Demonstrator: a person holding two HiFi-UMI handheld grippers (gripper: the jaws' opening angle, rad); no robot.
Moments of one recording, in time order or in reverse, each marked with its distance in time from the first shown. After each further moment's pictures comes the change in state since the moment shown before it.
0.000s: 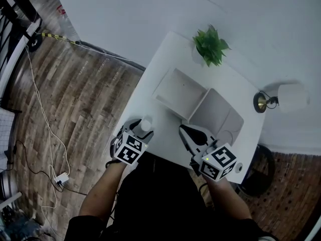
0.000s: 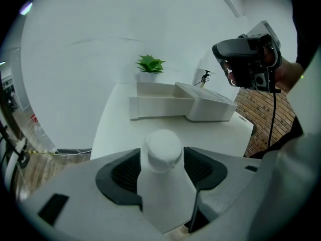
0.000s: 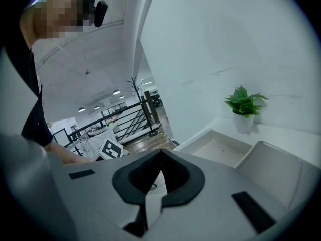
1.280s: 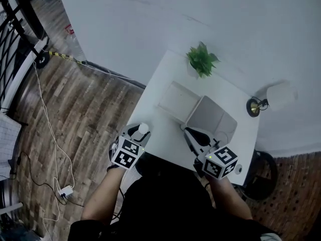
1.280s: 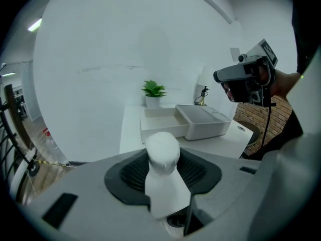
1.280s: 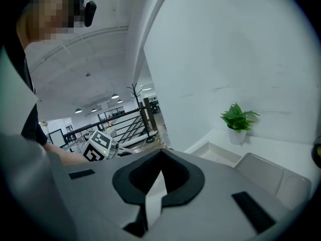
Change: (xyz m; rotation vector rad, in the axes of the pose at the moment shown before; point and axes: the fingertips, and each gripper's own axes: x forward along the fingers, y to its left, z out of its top) left arm -0.084 -0.002 0.049 0.051 -0.156 0.092; right arm -0.046 0.028 0.027 -0.028 -0.080 -0.053
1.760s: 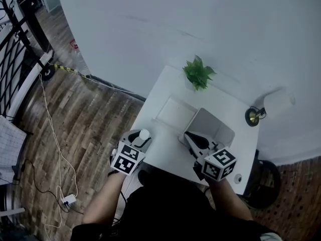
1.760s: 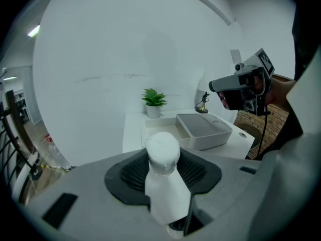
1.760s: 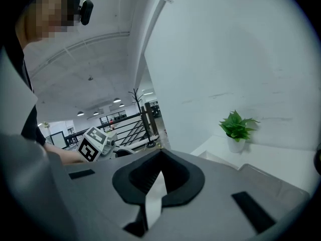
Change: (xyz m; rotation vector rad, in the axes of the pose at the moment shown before) left arm -0.015 -0.002 0.050 0.005 0.013 0.034; right arm -0.010 -0.021 0.028 -0.007 -0.051 0.020
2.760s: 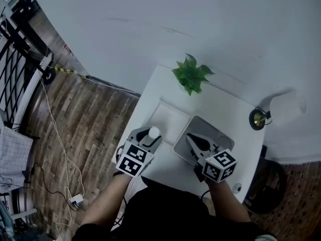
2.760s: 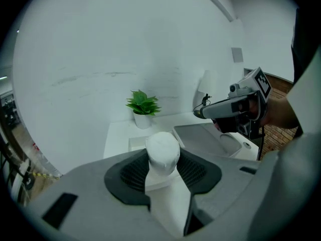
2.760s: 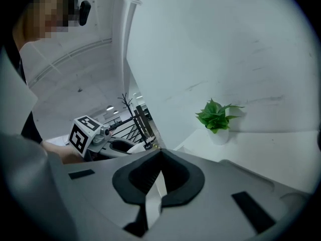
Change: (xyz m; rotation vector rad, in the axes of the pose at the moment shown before) left arm 0.099 -0.025 0.088 0.020 0.027 -0.065; right arm 0.007 -0.124 -0.015 0.160 -0.001 -0.013
